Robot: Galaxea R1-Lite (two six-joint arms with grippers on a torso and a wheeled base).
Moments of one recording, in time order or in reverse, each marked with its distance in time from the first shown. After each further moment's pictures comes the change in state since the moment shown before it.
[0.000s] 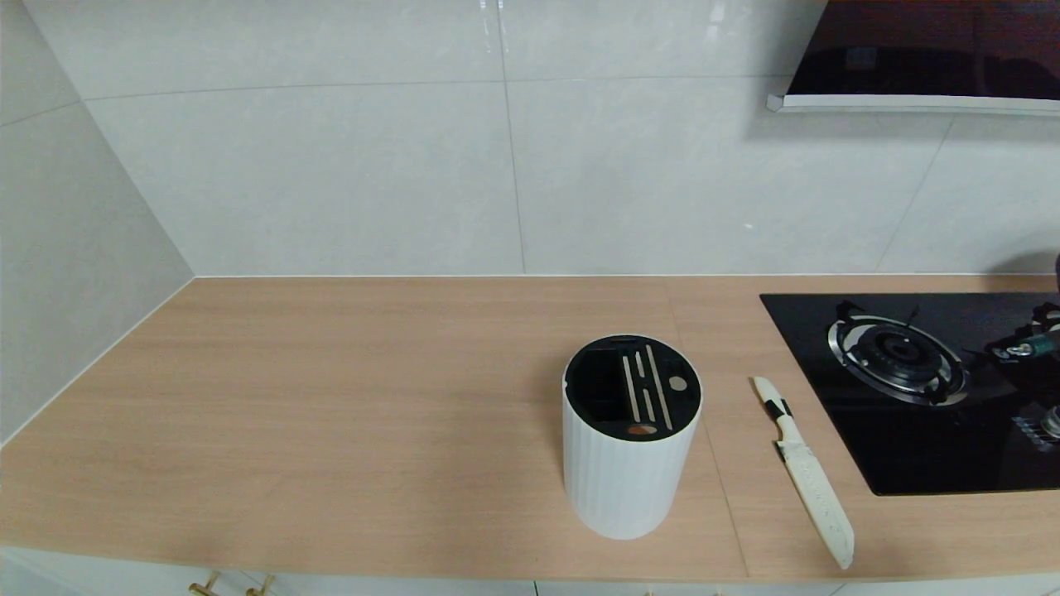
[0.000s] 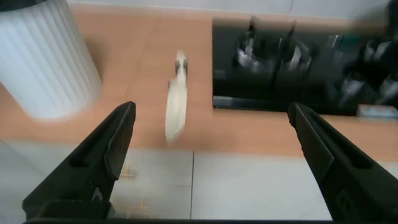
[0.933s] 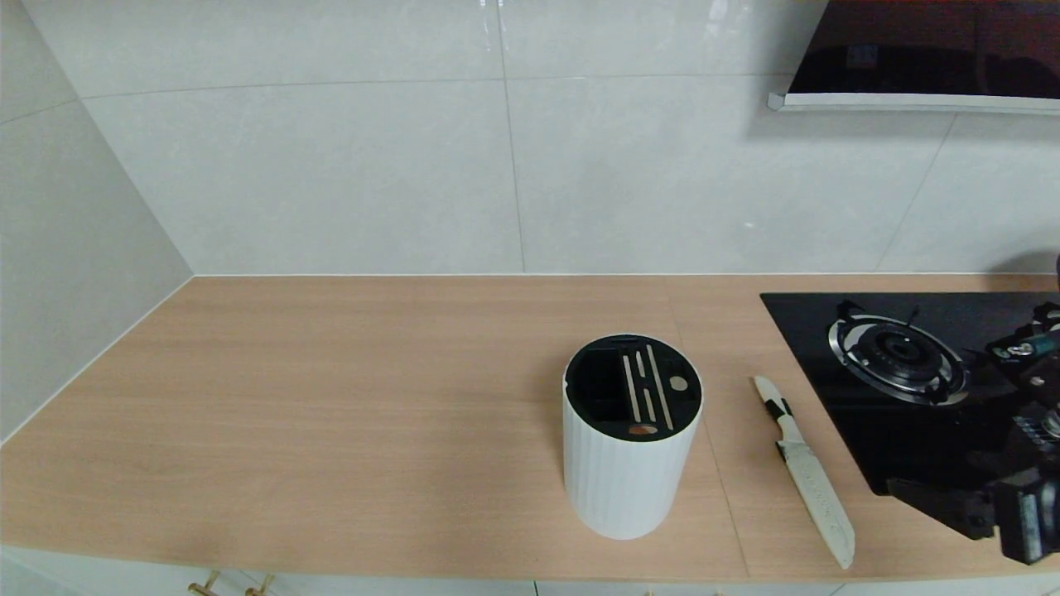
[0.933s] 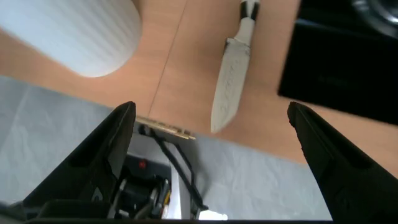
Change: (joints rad) left arm 0.000 0.000 0.000 0.000 0.000 0.000; right arm 0.125 1.170 -0.363 -0.167 0.119 -0.007
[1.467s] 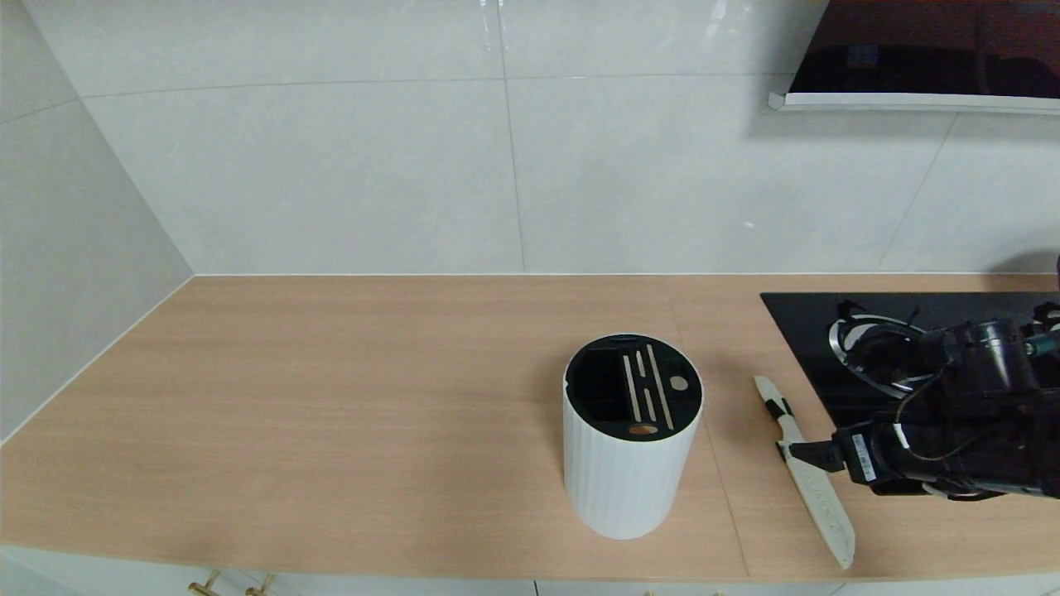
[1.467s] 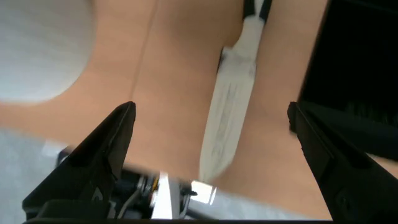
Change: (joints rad) left arm 0.000 0.000 0.001 0.000 0.000 0.001; right arm 0.058 0.504 -0.179 -0.183 -0.116 0.005
